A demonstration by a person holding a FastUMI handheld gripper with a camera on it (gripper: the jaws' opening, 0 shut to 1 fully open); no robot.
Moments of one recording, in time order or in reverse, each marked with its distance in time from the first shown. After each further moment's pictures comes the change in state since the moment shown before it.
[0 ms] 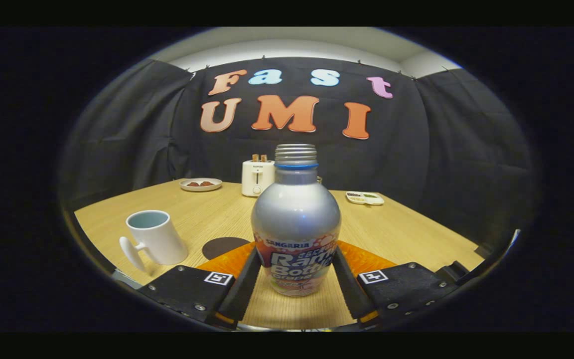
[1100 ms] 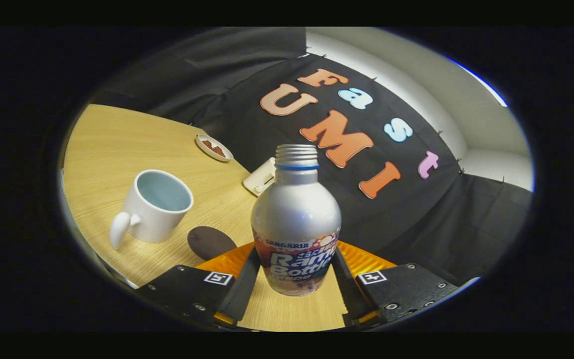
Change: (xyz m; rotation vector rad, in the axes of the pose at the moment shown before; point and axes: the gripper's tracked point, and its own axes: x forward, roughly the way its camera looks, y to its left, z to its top) arm -0.007 0.057 0.060 -0.712 -0.079 -0.126
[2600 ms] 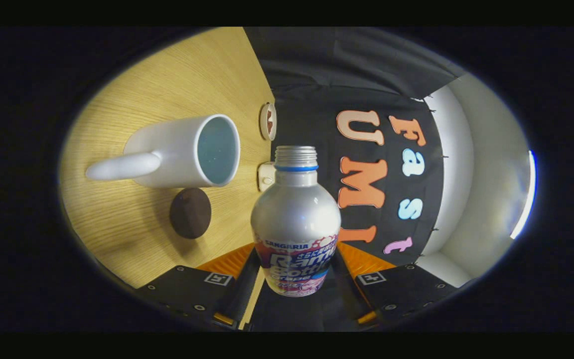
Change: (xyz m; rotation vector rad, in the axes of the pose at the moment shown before) arm 0.010 0.015 0.031 -0.726 -0.069 -0.026
